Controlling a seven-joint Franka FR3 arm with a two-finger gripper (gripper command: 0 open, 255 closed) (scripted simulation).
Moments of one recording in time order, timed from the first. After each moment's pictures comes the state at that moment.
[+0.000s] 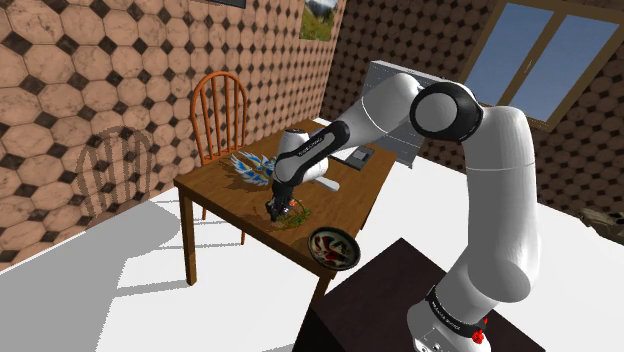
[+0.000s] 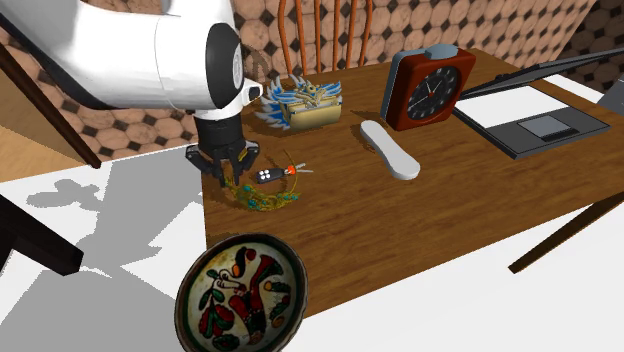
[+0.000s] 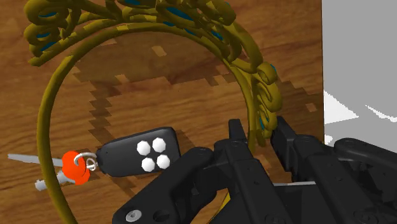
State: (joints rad) arm 0.09 0.58 0.12 -1.99 0.07 2.52 -0.14
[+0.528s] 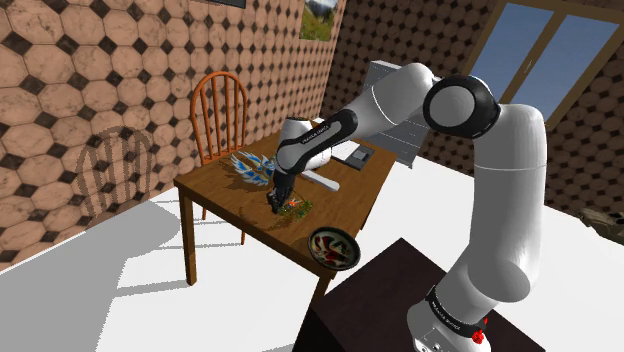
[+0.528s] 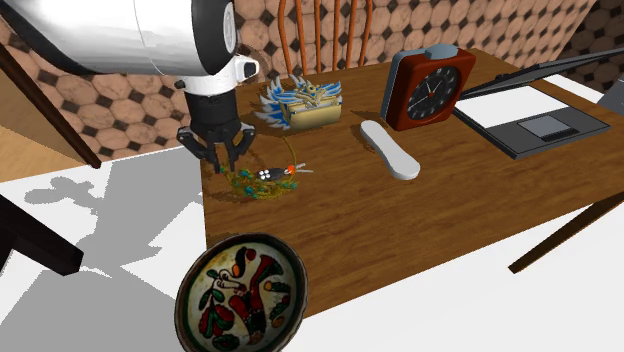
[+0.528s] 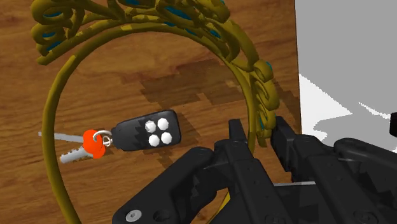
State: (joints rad) arm 0.09 0.49 0.13 -2.00 0.07 2.45 -0.13
